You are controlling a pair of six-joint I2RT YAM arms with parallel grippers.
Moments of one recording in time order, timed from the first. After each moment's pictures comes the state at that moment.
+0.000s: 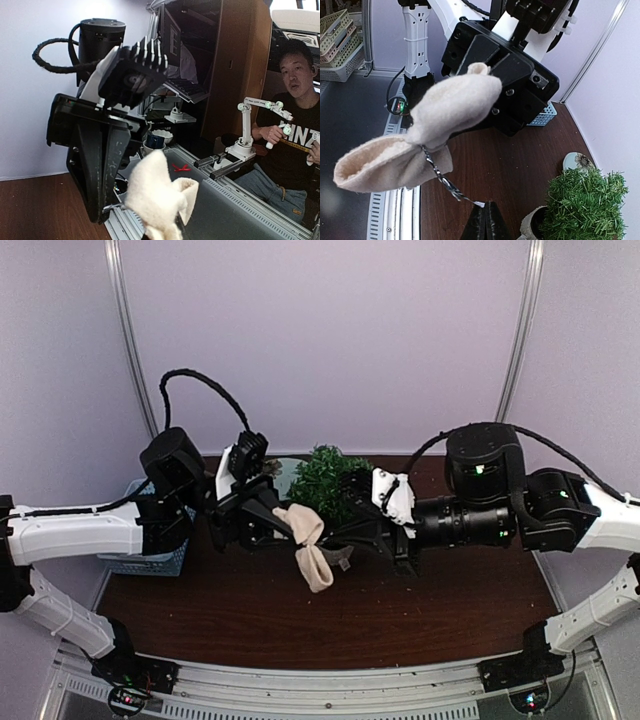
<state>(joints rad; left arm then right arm) -0.94 1.34 0.93 0.73 1.22 -0.43 1.30 1.21 1.29 -0.43 -0.01 -0.31</state>
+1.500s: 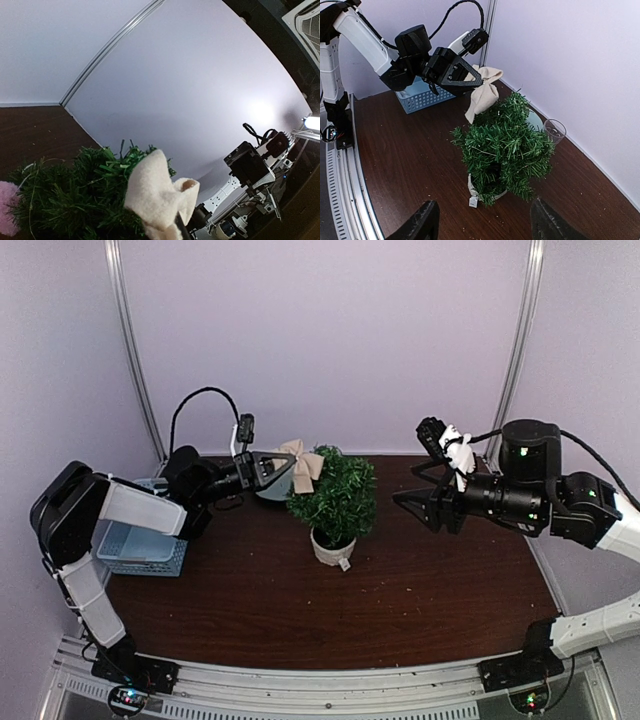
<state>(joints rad) -0.54 1.75 0.88 1.25 0.80 -1.02 1.00 0.98 1.09 -0.41 0.11 -0.12</state>
